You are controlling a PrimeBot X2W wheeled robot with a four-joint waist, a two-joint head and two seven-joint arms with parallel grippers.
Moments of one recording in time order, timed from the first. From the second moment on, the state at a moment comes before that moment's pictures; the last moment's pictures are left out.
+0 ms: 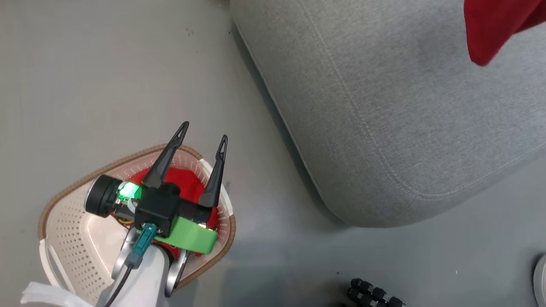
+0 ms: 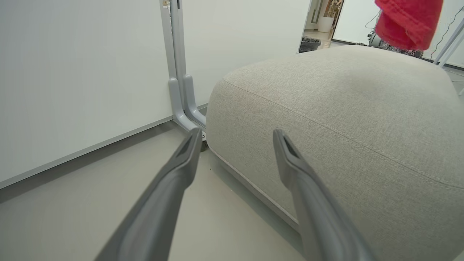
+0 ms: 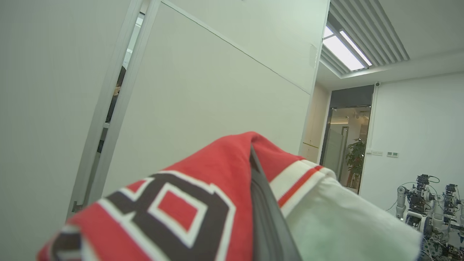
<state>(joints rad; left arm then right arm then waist) -0.26 0.11 -0.28 0.09 -0.01 -0.12 -0.26 -0.83 -0.36 -0.34 0.05 0.20 0.13 -0.26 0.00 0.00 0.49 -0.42</state>
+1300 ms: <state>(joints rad) -0.30 0.10 -0.33 0.10 -0.01 -0.11 -0.26 -0.93 -0.42 -0.23 0.98 0.08 0.13 -0.26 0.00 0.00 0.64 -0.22</state>
